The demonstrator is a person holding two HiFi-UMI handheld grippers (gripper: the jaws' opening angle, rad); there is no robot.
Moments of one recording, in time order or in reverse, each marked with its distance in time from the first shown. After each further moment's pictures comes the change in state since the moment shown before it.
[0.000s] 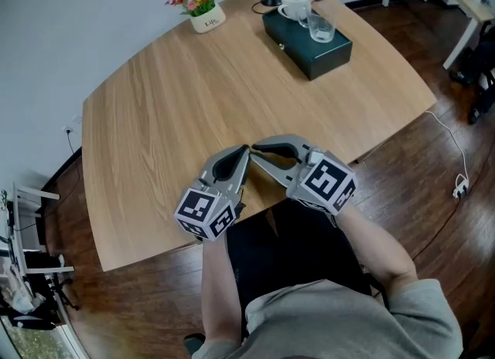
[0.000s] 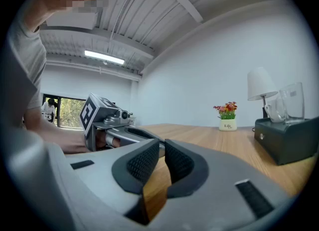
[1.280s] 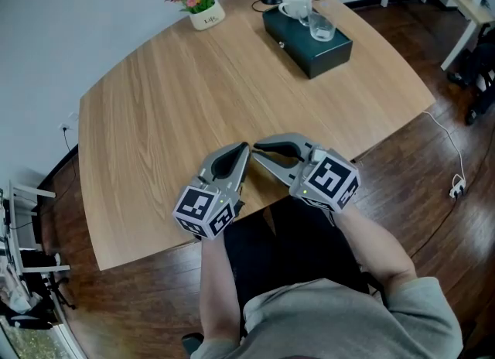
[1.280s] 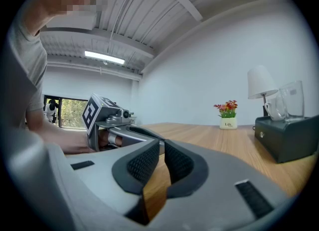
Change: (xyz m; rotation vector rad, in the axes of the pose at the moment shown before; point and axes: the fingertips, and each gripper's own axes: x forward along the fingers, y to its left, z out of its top) left arm -0.001 0.001 0.001 -0.001 -0.002 0.000; right arm -0.003 0.001 0.000 -0.002 0.005 0.021
